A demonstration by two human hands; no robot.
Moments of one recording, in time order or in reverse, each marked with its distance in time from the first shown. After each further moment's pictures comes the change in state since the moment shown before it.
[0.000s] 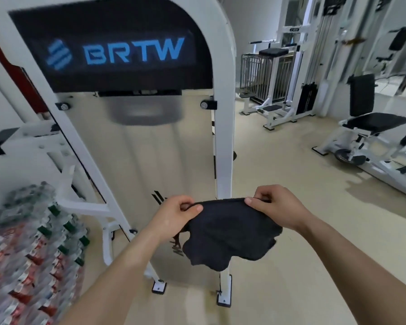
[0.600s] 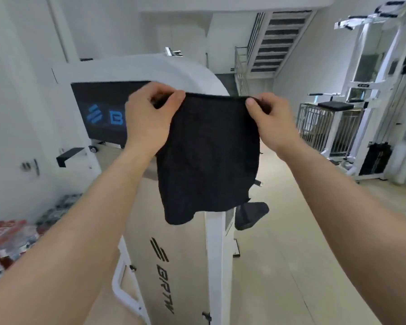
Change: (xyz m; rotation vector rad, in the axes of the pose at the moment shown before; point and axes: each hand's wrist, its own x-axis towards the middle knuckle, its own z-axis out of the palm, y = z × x) left_hand 0.110 0.266 -0.126 0.062 1.077 0.454; right_hand 0.211 -0.151 -0.196 0.391 0.335 -0.610
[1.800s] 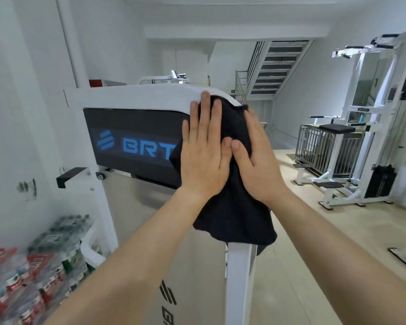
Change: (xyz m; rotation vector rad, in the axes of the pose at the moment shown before) left_hand 0.006 -0.054 0.072 0.392 -0.009 0.433; right_hand 0.007 0.009 0.087 -0.150 -0.031 -0.301
